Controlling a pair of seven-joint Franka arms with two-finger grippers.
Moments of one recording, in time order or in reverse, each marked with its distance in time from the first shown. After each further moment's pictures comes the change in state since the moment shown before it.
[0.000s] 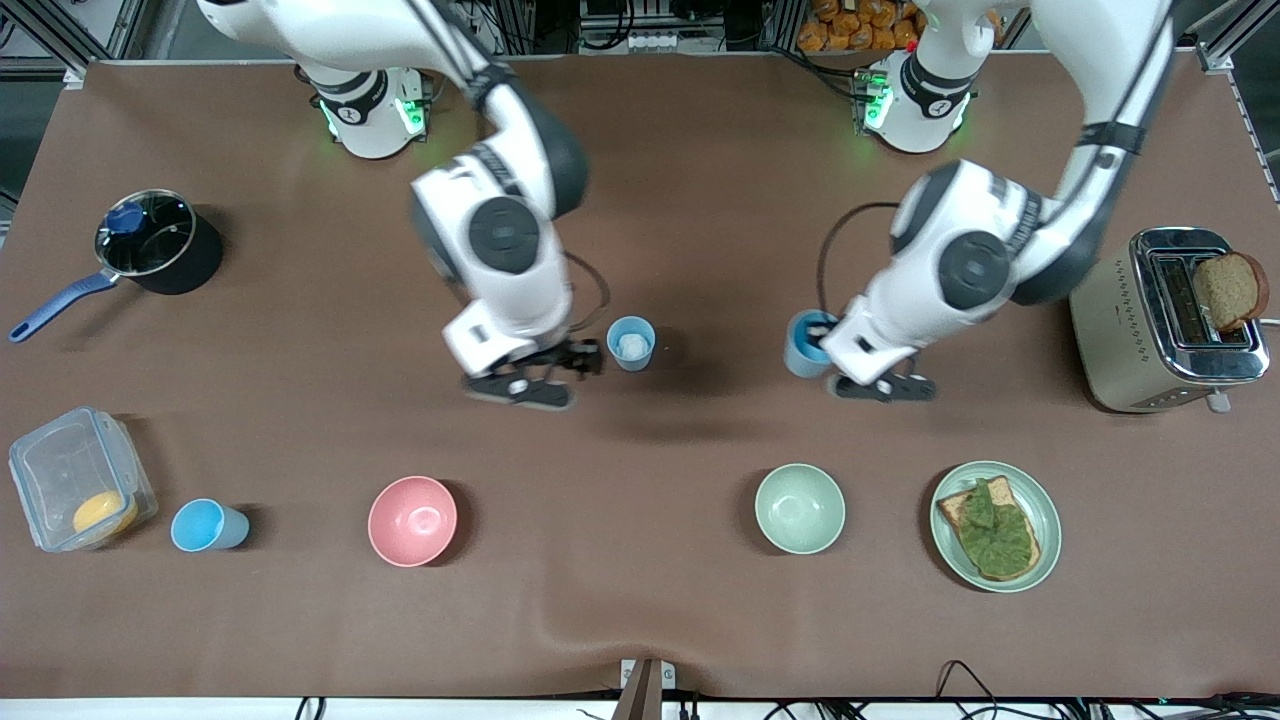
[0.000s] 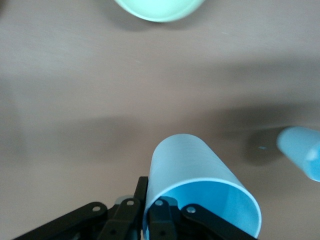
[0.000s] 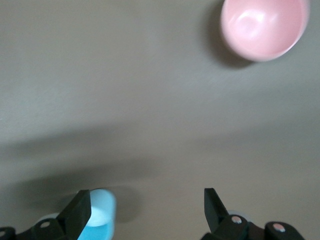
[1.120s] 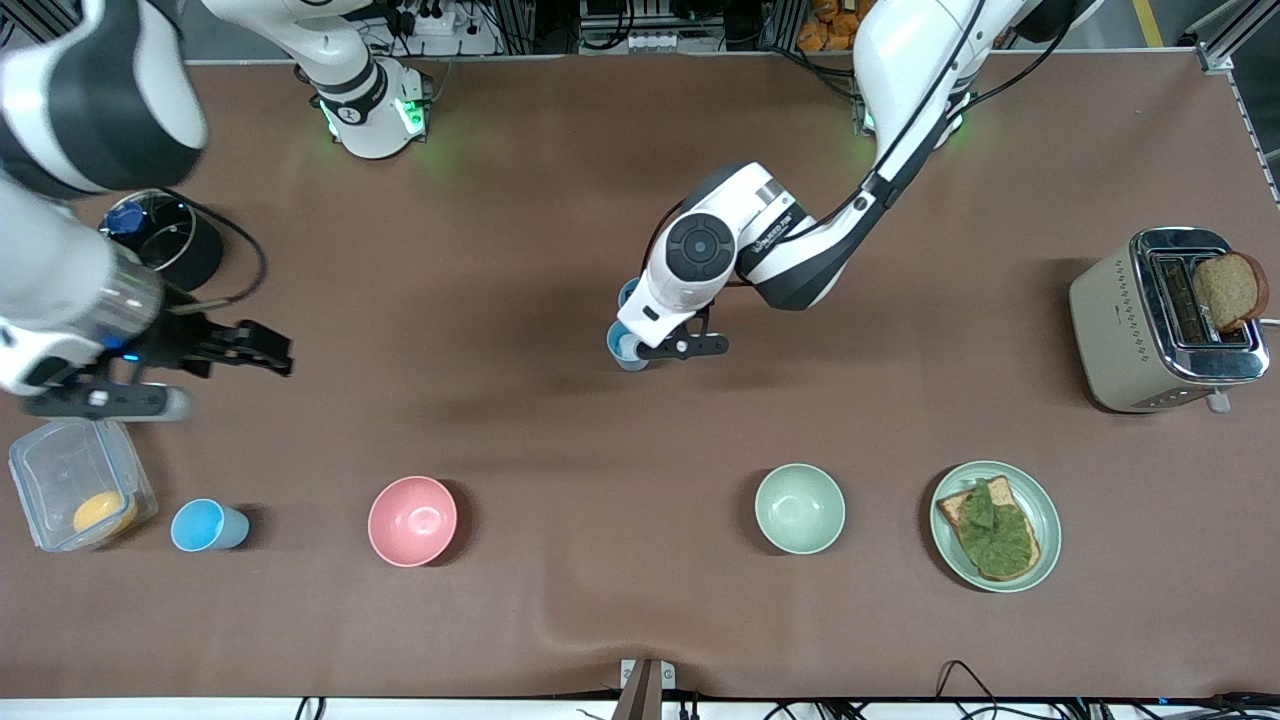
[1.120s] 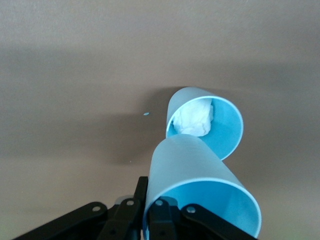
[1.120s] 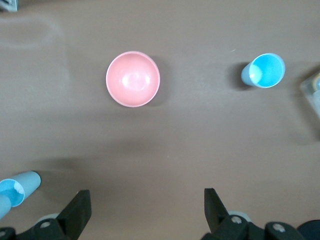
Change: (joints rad) left arm -0.451 0.297 0.112 0.270 0.008 0.022 -0.404; right arm -0.423 -0.229 -0.002 0.073 0.092 -0.269 -0.538
